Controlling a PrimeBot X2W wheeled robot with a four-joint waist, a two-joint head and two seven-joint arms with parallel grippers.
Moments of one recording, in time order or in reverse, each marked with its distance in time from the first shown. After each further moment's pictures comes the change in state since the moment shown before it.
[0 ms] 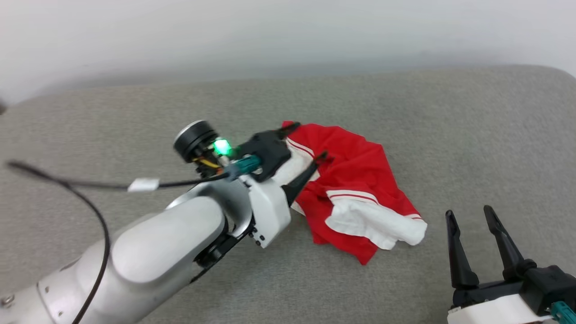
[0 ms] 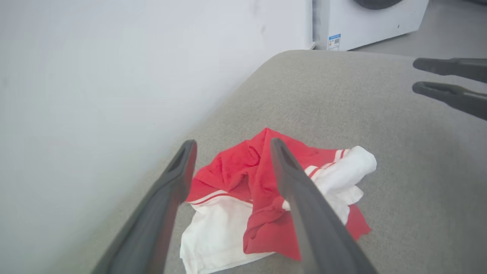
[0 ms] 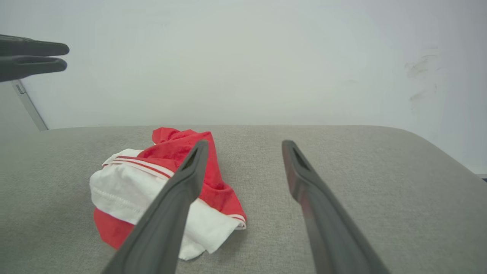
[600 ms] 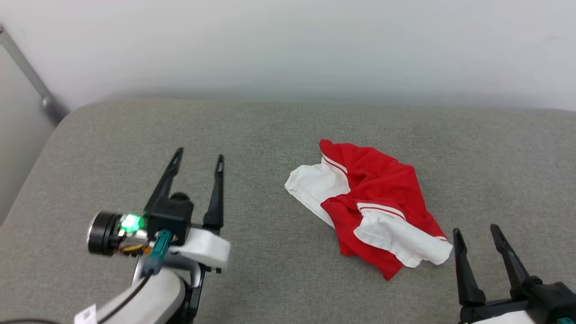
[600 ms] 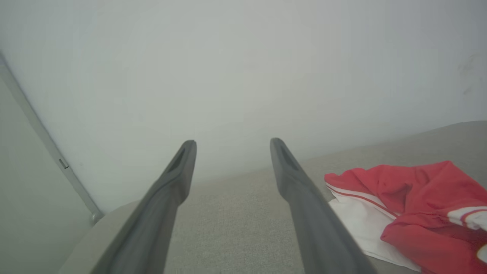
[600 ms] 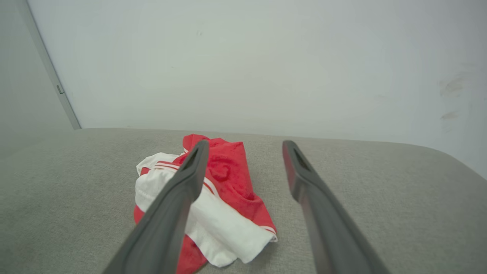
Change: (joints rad) left arm 0.443 0.064 0.305 -0.102 0.108 0.533 -0.295; right arm 0.064 0.000 -0.027 -0.006 -0.008 0.000 0.000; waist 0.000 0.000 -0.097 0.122
